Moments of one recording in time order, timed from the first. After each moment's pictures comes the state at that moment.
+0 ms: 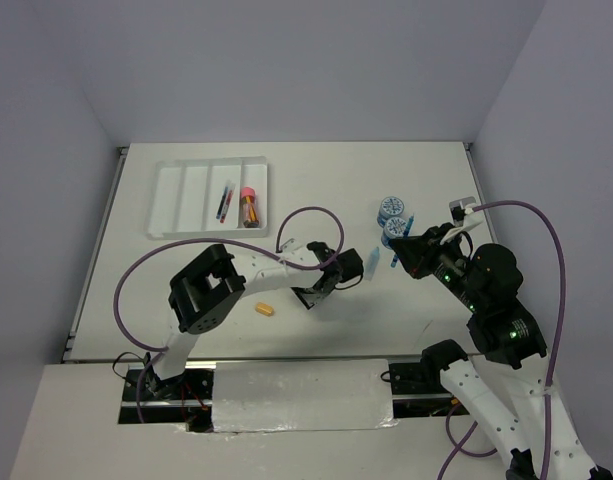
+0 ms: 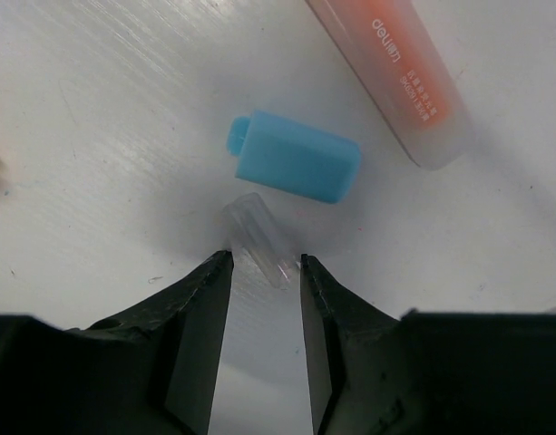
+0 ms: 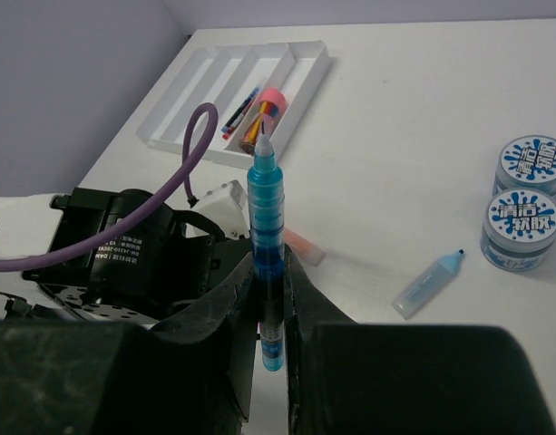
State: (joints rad) left arm -1.05 2.07 1.53 -1.01 -0.42 -1.82; right arm 0.34 0.49 0.86 -0.49 -0.20 0.36
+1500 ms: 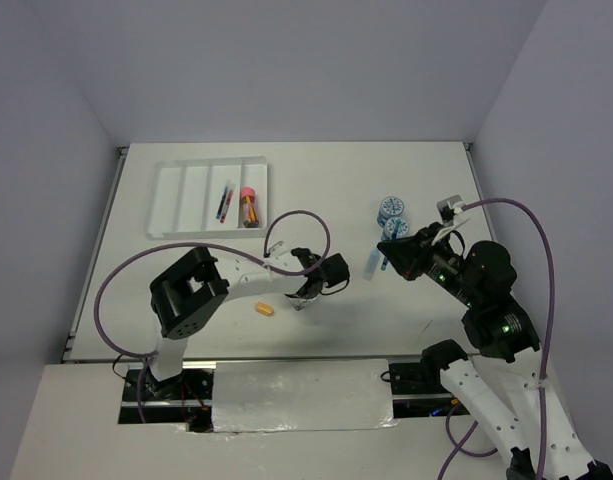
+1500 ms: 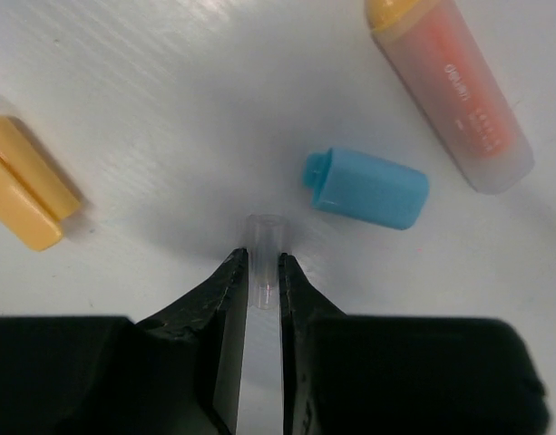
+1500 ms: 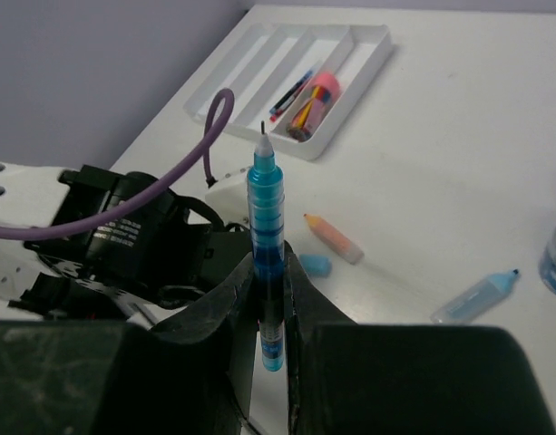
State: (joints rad) left arm -1.05 1.96 1.36 -0.94 -0.45 -1.78; right arm 0.34 0.51 0.82 -0.43 -0.32 0.36
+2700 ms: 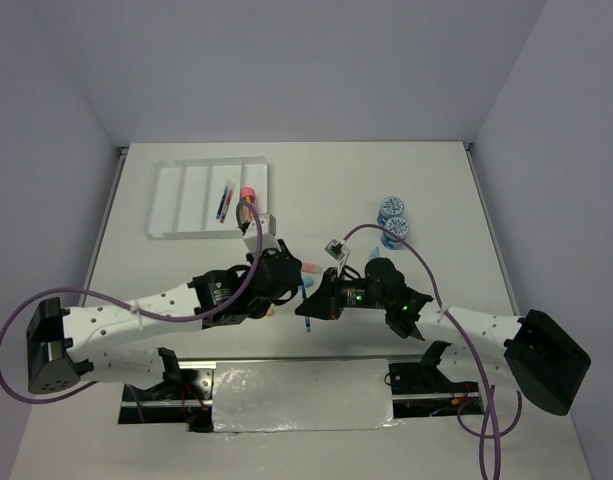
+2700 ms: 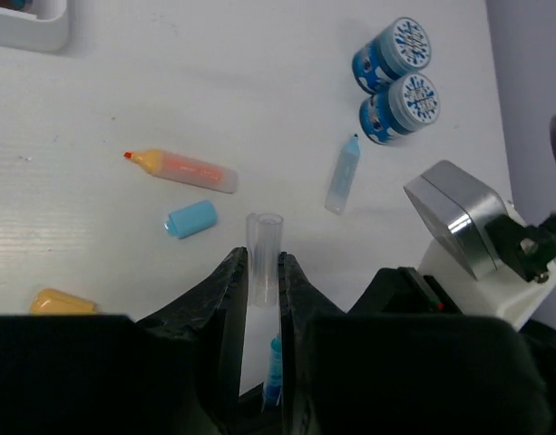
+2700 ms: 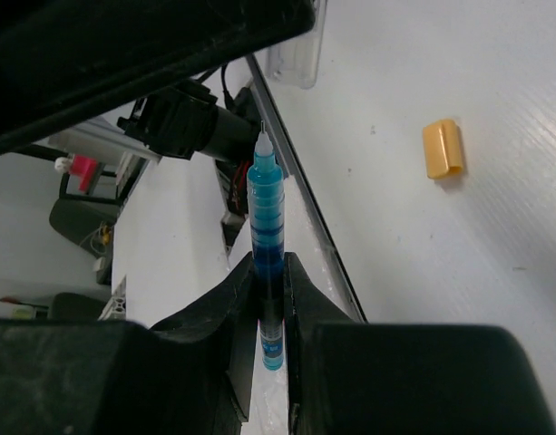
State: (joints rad) left arm -1.16 1.25 1.04 -0.50 -0.75 -1.12; right arm 0.83 1.09 0.34 0.53 -0.55 0.77
